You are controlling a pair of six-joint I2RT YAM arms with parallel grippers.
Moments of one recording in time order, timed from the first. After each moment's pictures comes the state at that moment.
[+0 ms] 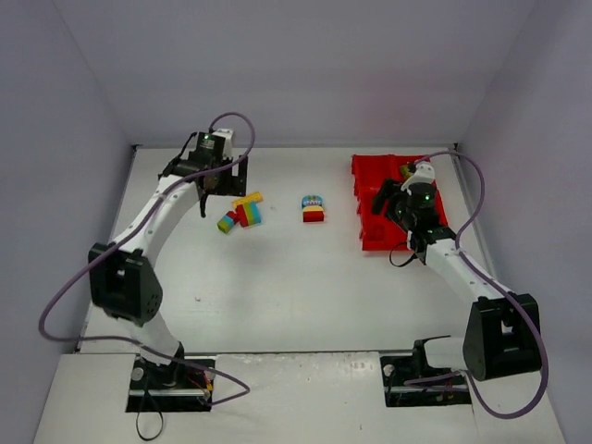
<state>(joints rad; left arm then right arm) -0.30 1.65 1.54 -0.71 -0.10 -0.19 0.15 1.30 0.77 0.11 0.02 0.32</state>
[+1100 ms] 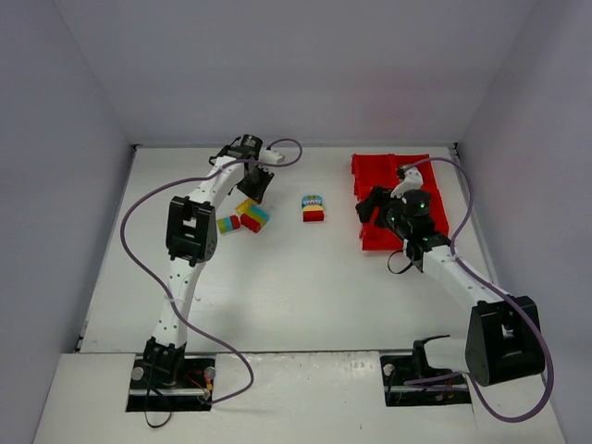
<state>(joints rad) -0.31 2.50 2.28 -0.93 0.14 0.32 0.19 1.27 0.68 0.19 -0.14 0.35</state>
